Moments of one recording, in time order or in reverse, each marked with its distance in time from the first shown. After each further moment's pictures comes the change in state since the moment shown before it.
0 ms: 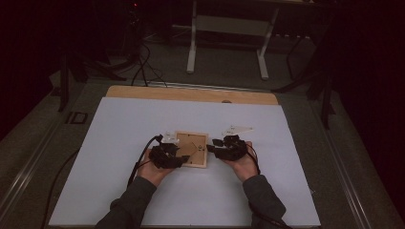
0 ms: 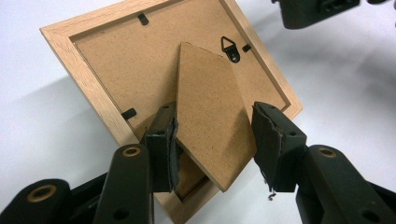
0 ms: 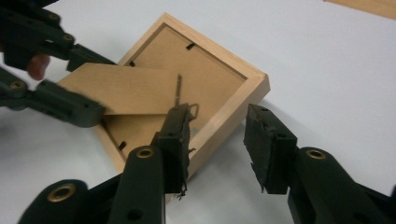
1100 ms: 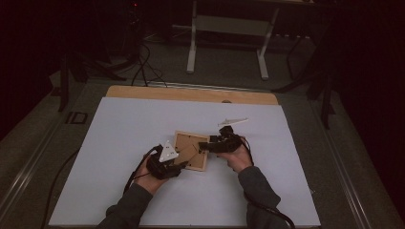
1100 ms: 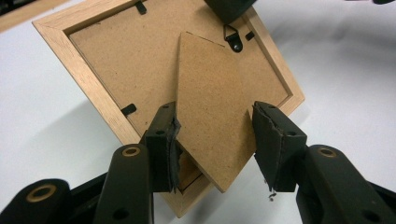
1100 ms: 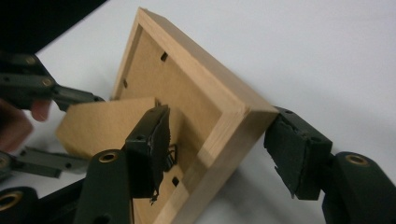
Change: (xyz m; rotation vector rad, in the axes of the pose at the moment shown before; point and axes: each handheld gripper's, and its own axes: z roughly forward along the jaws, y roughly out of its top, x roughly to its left) left arm -0.016 -0.026 -0.008 -0.114 0.068 0.220; right arm -0.018 0.015 0.027 0.036 0.170 0.137
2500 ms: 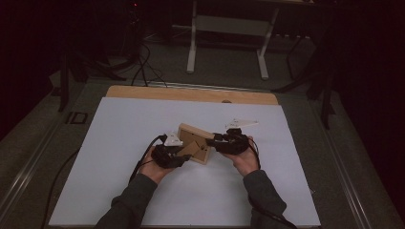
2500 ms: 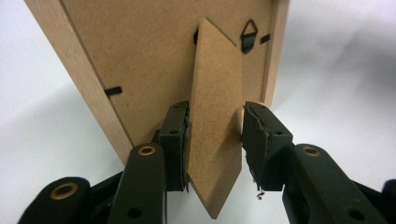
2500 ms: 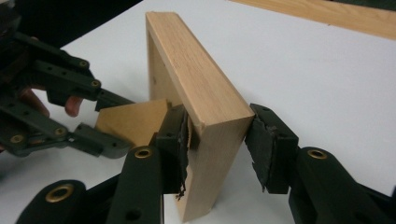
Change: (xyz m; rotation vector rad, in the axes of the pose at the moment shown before) left arm 0.019 0.027 0.018 0.082 -0.073 -0.090; right arm 0.019 0.000 -0.034 -0.095 -0.106 -0.104
